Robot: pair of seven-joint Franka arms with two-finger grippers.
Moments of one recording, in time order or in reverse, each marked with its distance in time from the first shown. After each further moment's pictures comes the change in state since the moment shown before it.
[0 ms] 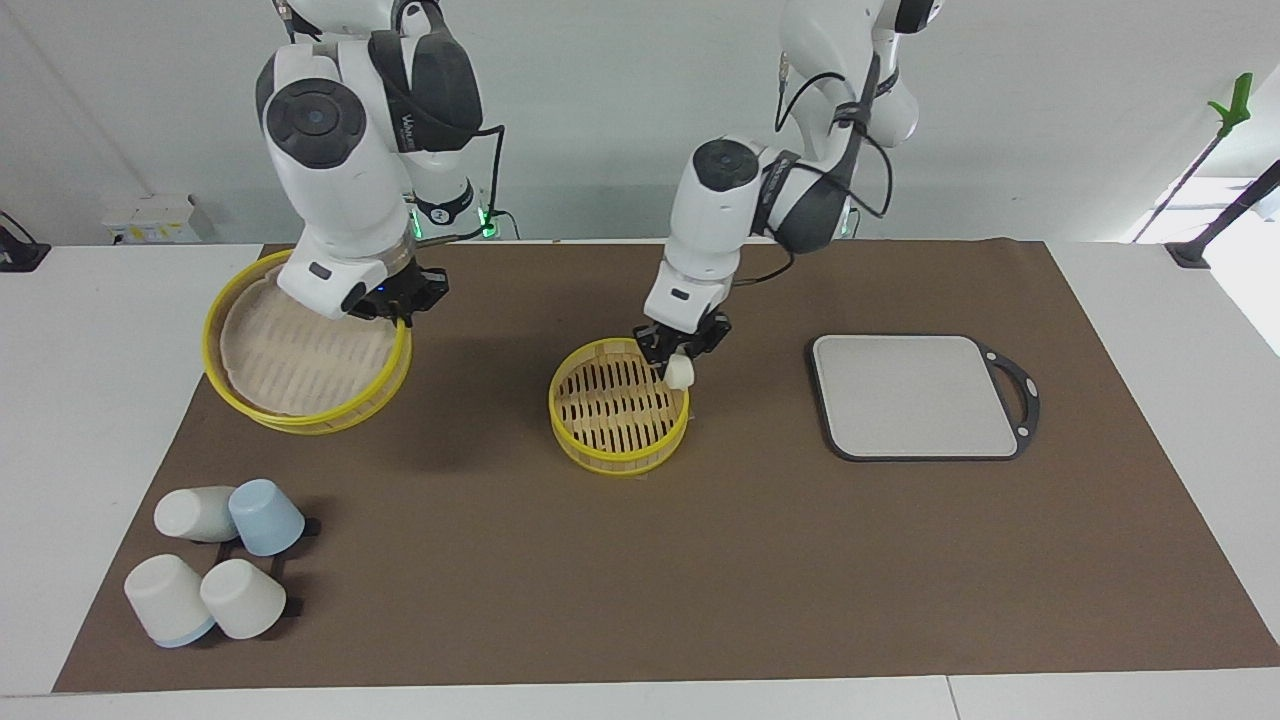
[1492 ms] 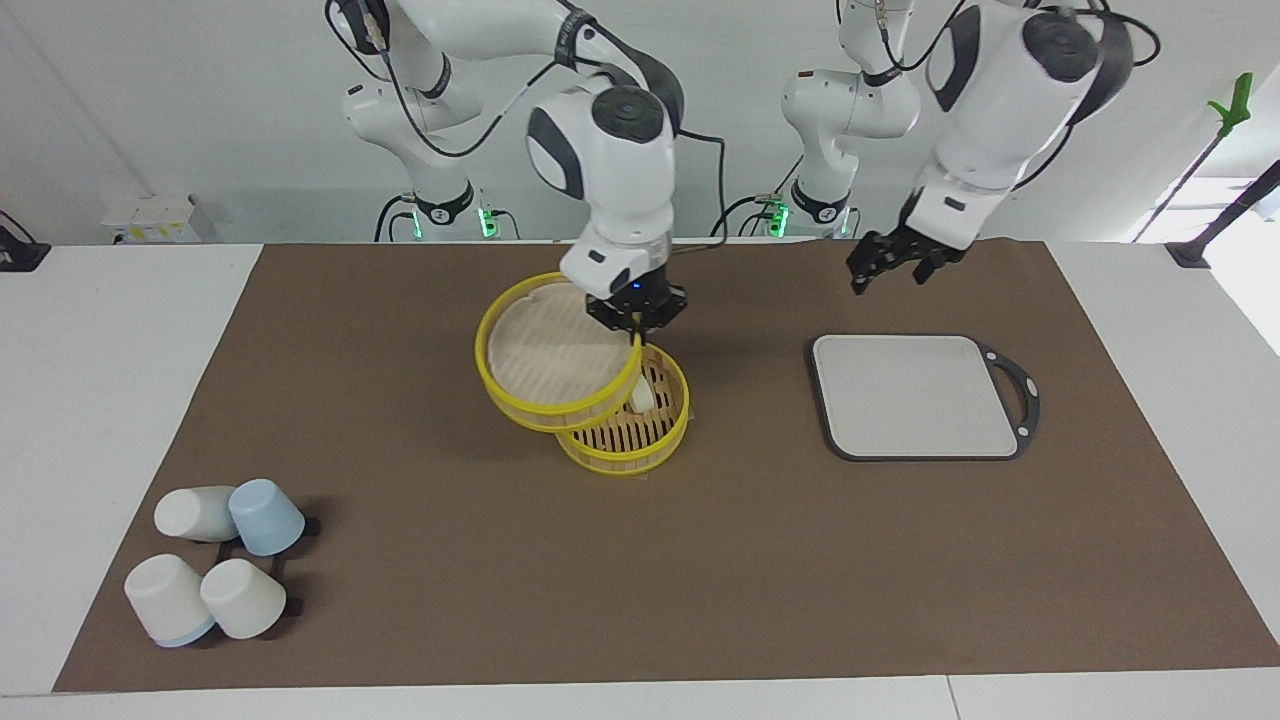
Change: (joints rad) left arm 0.521 -0.379 0.054 0.014 0.008 -0.583 0.650; right arm 0.460 0.154 0.036 -0.091 0.060 0.539 0.779
